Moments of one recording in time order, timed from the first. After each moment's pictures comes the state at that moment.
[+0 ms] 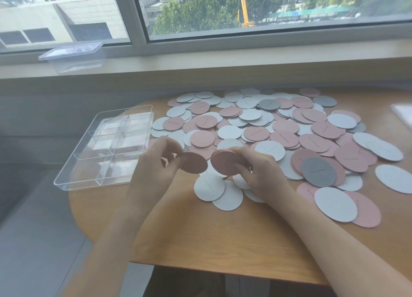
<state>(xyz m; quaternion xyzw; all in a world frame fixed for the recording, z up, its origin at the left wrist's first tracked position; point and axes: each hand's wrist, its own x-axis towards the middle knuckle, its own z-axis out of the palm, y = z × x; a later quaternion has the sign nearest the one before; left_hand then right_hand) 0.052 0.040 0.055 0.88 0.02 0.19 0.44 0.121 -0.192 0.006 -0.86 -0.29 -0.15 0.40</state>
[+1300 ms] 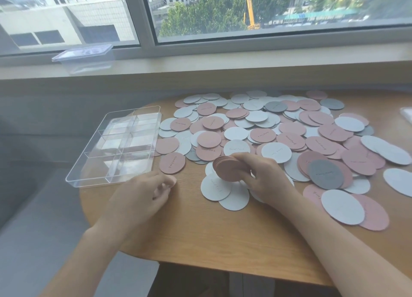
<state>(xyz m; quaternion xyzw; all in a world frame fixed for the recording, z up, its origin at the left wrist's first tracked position) 0.006 0.087 0.039 0.98 -0.01 0.10 0.16 0.117 -0.192 0.003 -0.86 -0.32 -0.11 0.38</state>
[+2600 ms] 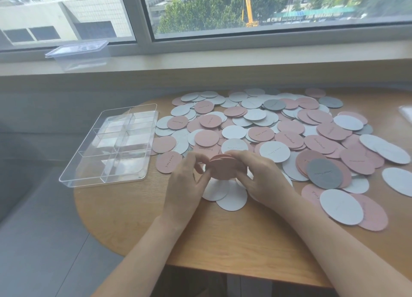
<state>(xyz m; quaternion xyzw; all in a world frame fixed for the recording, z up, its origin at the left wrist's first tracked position) 0.058 0.002 0.000 0.87 -0.03 0.26 0.41 0.122 -0.189 -0.004 -0.84 -0.36 -0.15 0.38</state>
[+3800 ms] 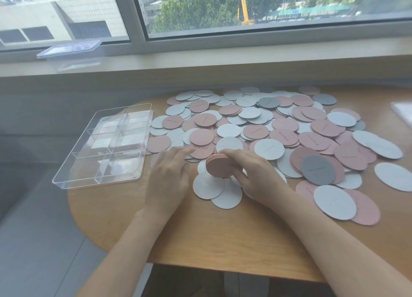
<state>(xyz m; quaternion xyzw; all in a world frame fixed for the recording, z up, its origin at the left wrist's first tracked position) 0.067 0.034 -0.003 0.94 -0.04 0.25 0.21 0.120 -0.192 -0.001 -0.86 -0.36 -0.11 0.35</state>
